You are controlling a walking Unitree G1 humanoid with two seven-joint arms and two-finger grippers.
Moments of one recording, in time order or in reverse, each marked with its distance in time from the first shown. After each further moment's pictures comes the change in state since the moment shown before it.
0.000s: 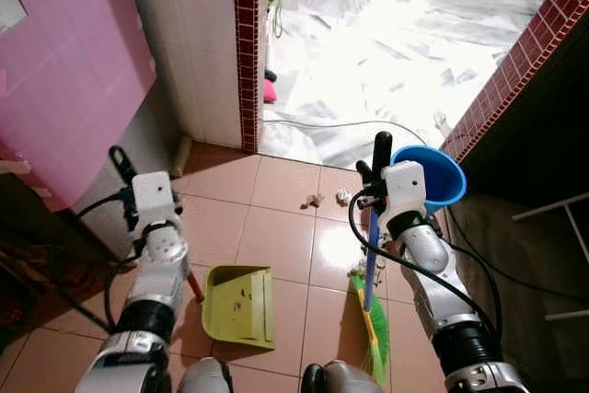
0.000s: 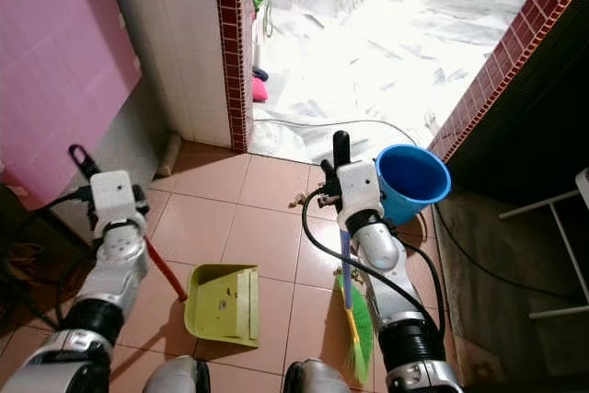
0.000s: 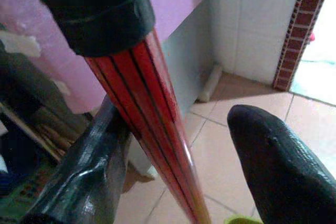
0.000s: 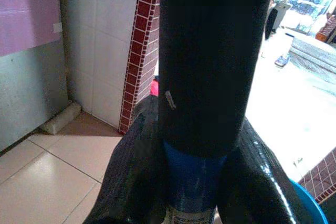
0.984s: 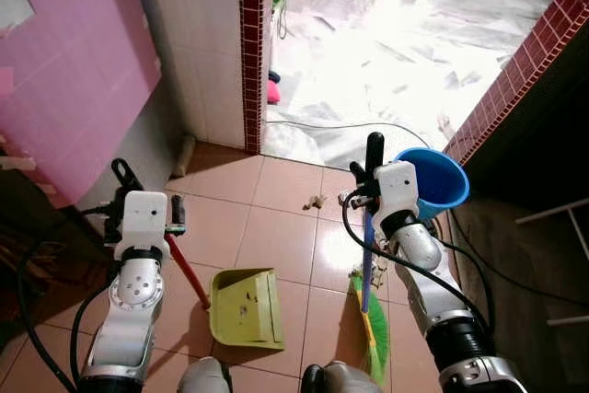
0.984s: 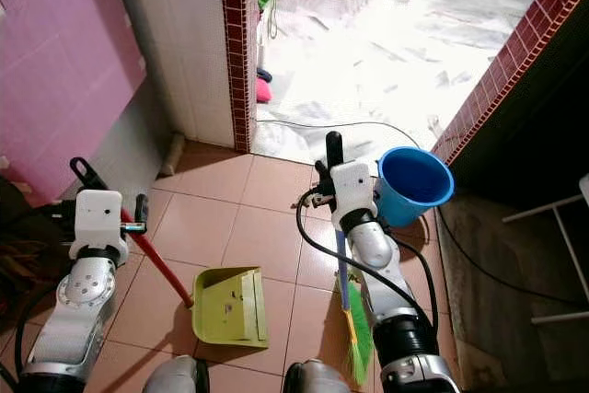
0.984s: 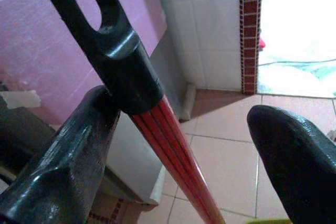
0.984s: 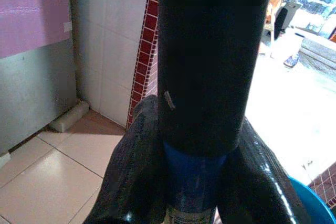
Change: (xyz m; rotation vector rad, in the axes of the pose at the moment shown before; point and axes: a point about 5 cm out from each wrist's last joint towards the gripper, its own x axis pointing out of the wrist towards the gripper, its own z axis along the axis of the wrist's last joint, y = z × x) left arm -0.052 0.026 0.011 0.127 -0.127 -0.214; right arm 0.005 0.007 -0.002 0.011 0.010 0.018
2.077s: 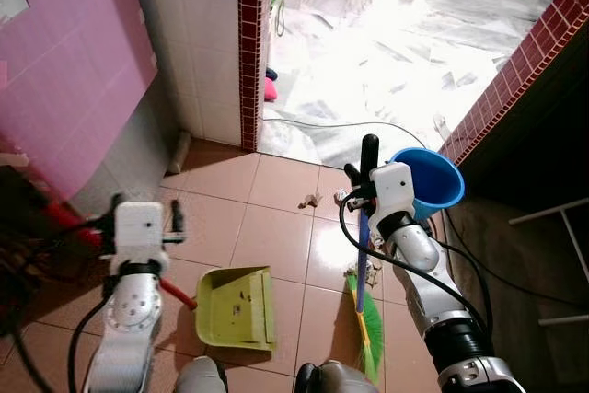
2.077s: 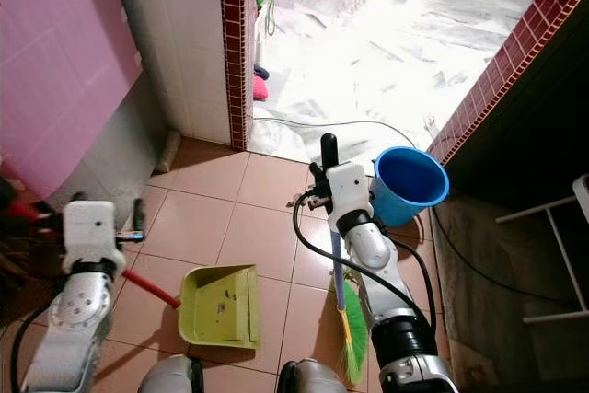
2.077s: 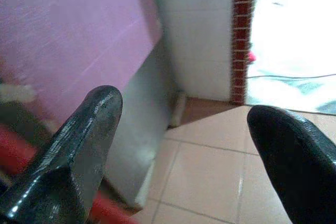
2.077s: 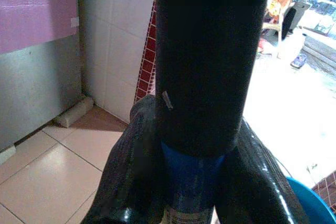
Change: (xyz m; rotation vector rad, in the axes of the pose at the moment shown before) left arm -0.021 -0.005 0.009 -0.053 -0.075 -0.018; right arm 0.000 0.004 0.000 0.002 -0.004 0.039
